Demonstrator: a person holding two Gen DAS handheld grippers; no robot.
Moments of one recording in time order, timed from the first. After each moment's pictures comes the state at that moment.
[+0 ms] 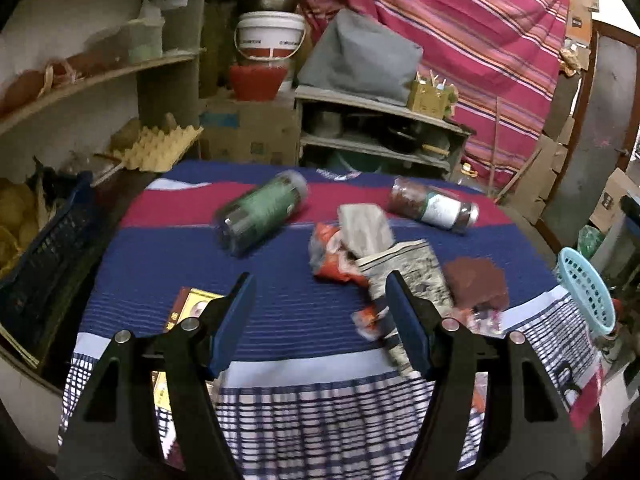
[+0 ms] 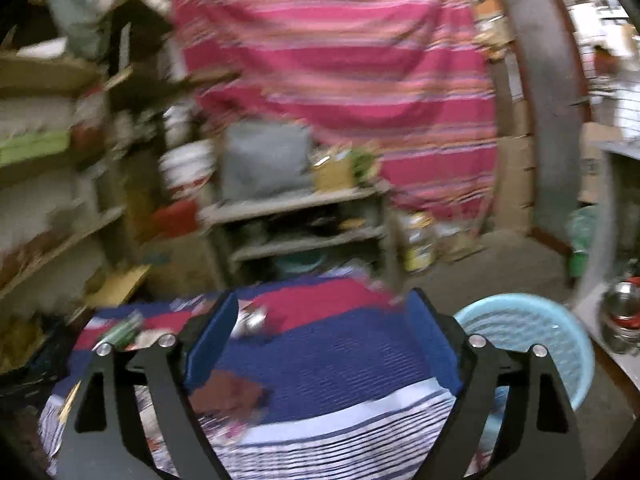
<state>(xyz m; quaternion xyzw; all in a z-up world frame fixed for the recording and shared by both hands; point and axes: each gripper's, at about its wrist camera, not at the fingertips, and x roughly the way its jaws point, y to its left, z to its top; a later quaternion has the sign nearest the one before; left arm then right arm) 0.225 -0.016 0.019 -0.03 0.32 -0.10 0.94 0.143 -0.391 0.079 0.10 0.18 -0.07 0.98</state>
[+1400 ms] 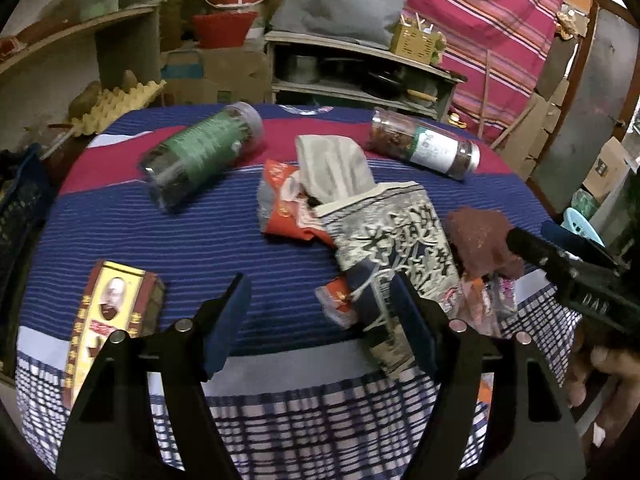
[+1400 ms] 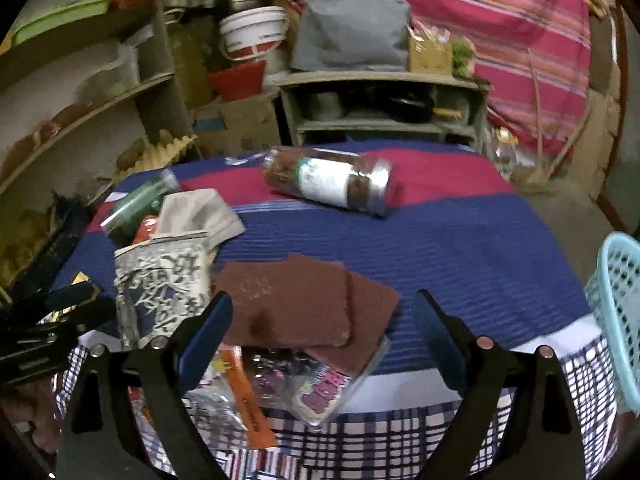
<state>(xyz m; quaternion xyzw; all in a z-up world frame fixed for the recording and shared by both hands) 0.262 -0.068 -0.034 -0.02 0.40 -0.15 0.90 0.241 -0.304 -0.024 0.05 0.34 0.02 0.94</state>
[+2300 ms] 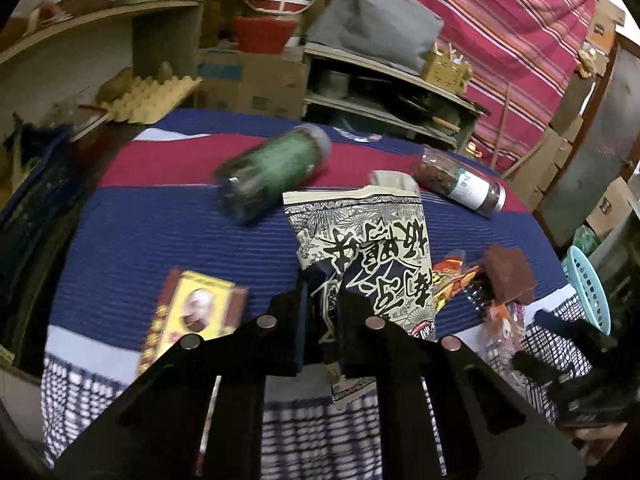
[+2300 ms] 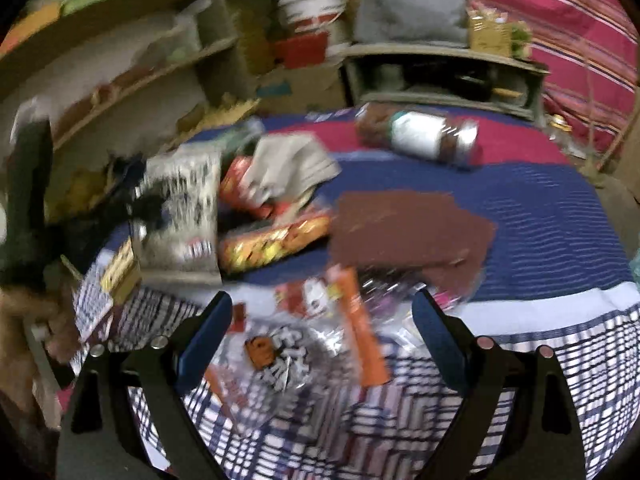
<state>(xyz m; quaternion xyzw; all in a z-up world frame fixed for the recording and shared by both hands) 0.263 0.004 -0.016 -0.07 0.39 -0.12 0.91 0.210 -0.253 -0.045 0.05 0.41 0.13 0.90</state>
